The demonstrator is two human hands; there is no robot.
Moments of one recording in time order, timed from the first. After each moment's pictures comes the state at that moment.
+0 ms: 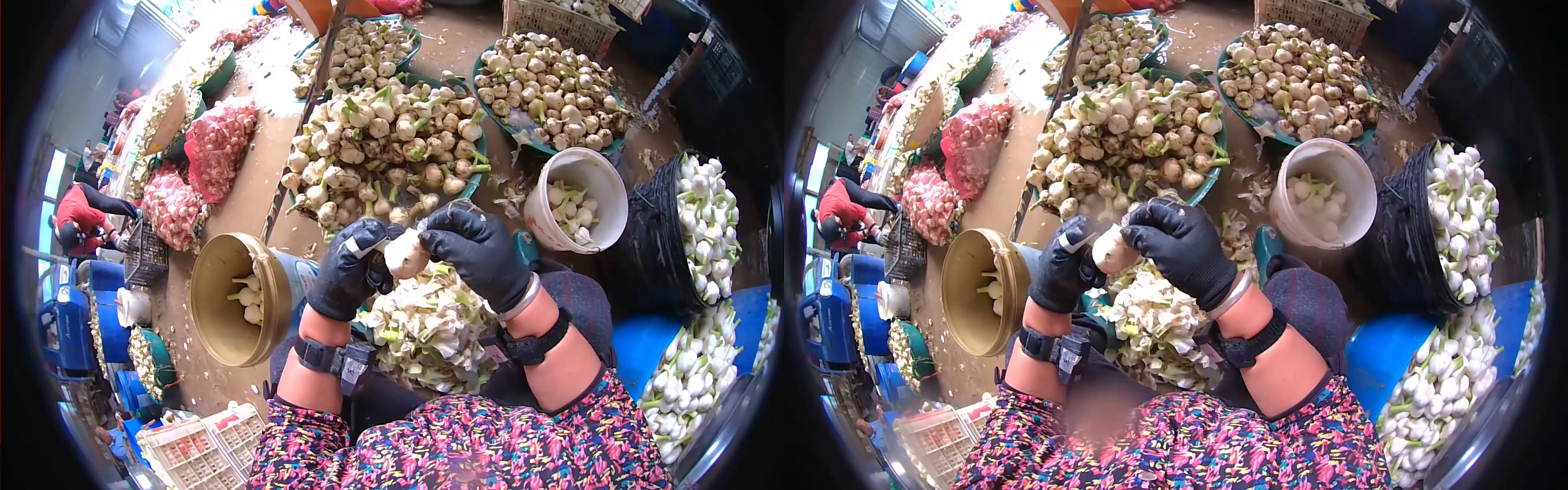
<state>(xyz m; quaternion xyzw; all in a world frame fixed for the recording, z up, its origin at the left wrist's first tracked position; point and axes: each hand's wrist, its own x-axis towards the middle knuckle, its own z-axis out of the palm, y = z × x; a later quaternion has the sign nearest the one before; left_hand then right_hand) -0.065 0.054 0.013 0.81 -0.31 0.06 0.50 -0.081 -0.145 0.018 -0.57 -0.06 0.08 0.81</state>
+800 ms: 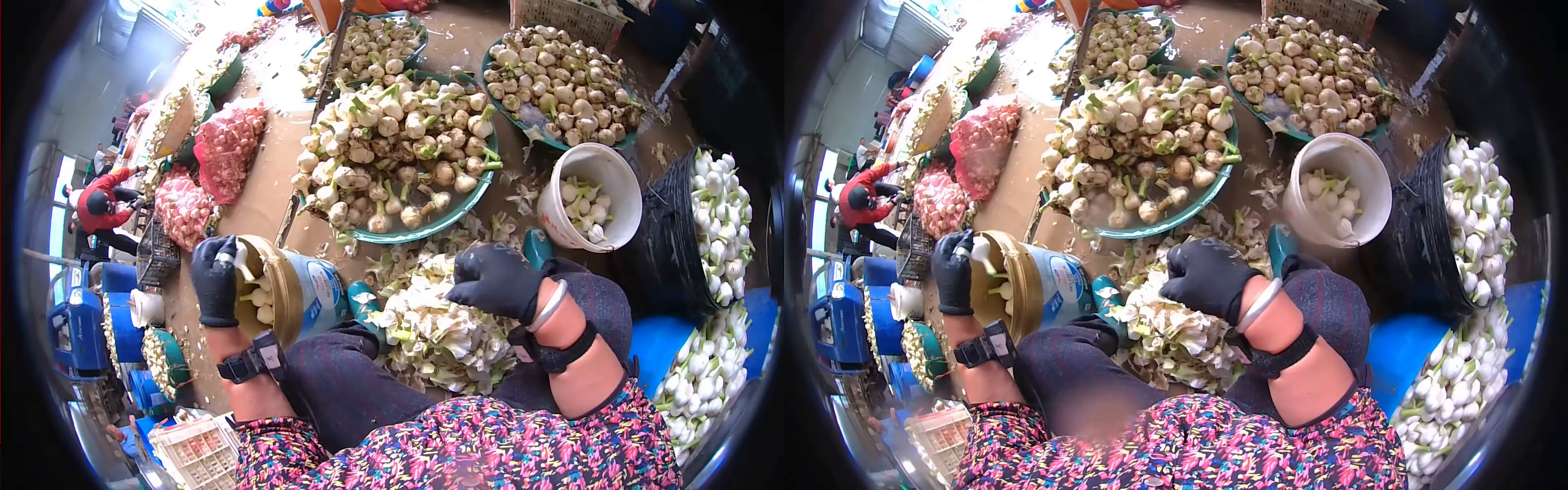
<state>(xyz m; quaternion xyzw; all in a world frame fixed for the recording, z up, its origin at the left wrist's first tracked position) -0.060 0.239 0.069 0.95 -0.02 0.21 0.22 -0.088 -0.172 0.017 -0.85 -0.18 0.26 0.42</state>
